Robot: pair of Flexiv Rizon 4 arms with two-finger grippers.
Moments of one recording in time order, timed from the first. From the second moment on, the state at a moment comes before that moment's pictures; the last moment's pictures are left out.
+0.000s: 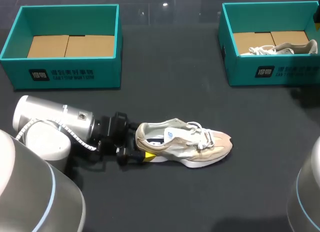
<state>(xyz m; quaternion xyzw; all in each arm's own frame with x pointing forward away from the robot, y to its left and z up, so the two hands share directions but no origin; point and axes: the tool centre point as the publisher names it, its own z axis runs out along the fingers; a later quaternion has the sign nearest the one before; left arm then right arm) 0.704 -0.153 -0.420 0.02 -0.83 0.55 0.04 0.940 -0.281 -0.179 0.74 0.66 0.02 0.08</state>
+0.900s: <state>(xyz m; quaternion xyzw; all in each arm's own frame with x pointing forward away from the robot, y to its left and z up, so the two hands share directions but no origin) 0.704 -0.153 -0.420 0.02 -0.83 0.55 0.04 0.855 -0.146 -0.161 0.78 0.62 -0.04 0.08</state>
